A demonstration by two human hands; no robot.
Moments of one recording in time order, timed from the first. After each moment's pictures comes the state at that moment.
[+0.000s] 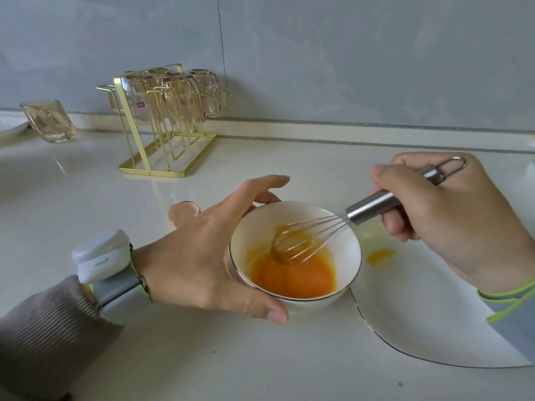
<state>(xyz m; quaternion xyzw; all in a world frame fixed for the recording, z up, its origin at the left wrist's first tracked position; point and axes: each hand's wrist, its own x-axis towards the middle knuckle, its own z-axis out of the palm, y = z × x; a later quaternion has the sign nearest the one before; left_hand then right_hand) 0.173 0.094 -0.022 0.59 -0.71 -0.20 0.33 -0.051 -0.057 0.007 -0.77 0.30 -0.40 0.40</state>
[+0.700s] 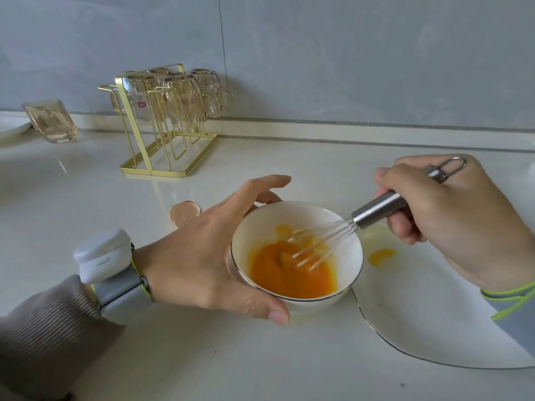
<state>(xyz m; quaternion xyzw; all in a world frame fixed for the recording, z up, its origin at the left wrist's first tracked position) 0.173 0.094 -0.023 0.60 -0.71 -0.20 0.32 -0.050 -0.058 0.008 -0.75 0.32 -0.39 0.43</state>
